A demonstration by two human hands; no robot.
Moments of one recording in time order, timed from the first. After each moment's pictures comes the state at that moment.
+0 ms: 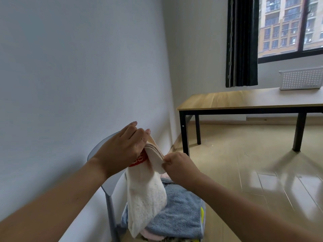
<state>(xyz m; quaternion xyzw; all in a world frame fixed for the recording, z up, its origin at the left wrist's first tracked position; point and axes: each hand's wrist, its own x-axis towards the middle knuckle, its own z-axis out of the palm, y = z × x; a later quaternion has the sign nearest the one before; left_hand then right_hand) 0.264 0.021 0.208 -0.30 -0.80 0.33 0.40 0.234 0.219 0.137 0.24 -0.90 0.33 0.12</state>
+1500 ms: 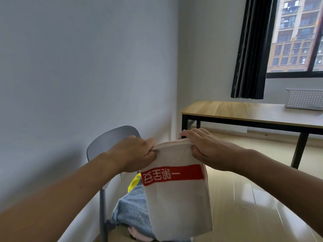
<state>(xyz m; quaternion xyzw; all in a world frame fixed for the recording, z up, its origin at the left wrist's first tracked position) 0.275 0.058 0.214 -0.16 -0.97 0.05 0.15 0.235 0.303 0.216 0.41 -0.90 0.10 0.13</state>
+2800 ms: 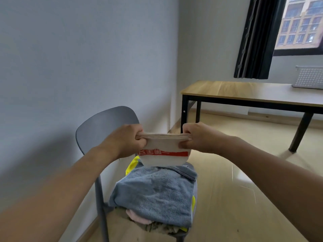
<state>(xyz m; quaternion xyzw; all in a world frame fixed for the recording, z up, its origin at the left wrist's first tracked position) 0.216 0.027 0.155 -0.08 -0.96 -0.18 0.19 0.174 0.274 0.169 0.30 -0.94 0.16 0.02</state>
